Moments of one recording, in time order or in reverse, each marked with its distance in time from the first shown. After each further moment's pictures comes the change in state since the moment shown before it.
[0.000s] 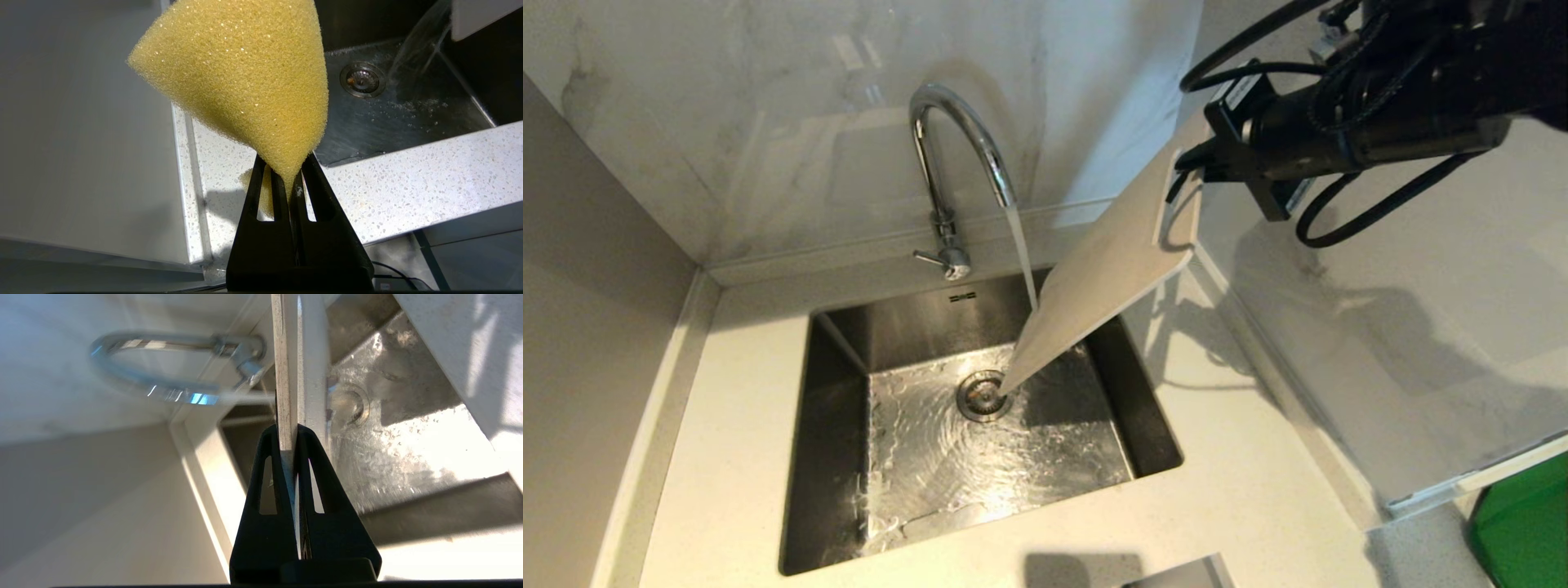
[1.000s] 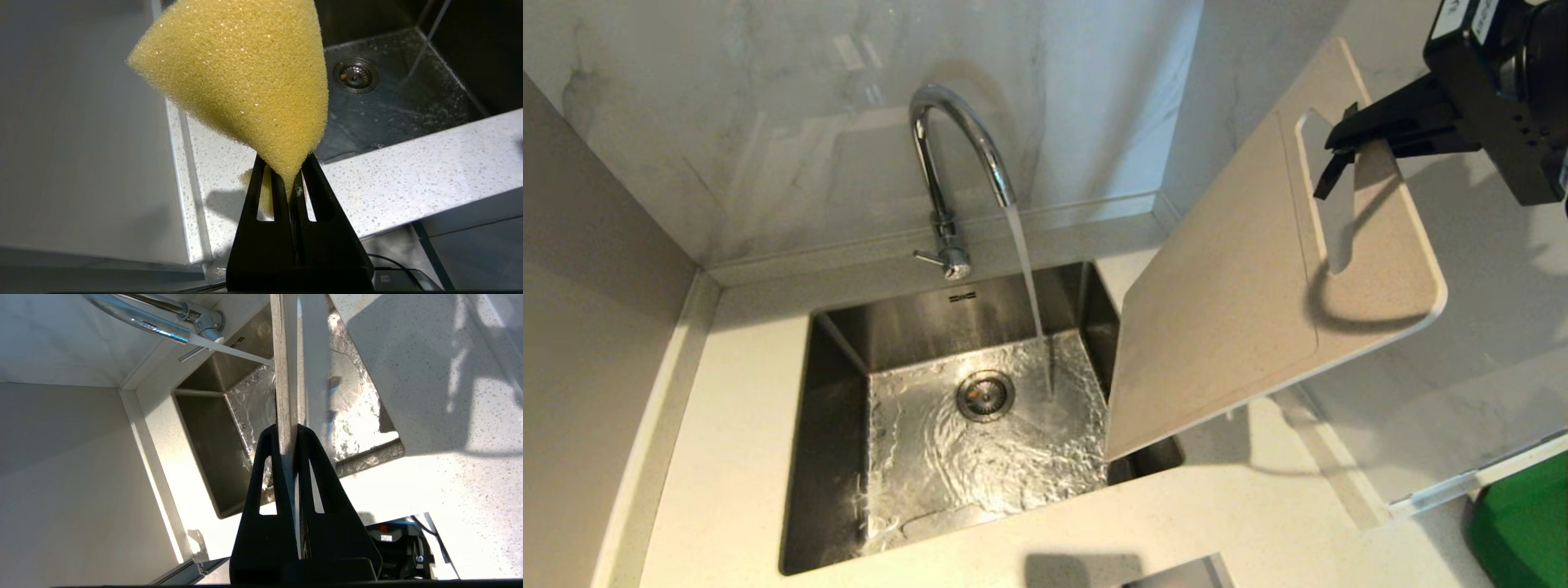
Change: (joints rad) left arm 0.000 0.010 -0.053 0.056 -0.036 0.027; right arm 0.001 -0.282 -0.001 0.360 -0.091 -0.199
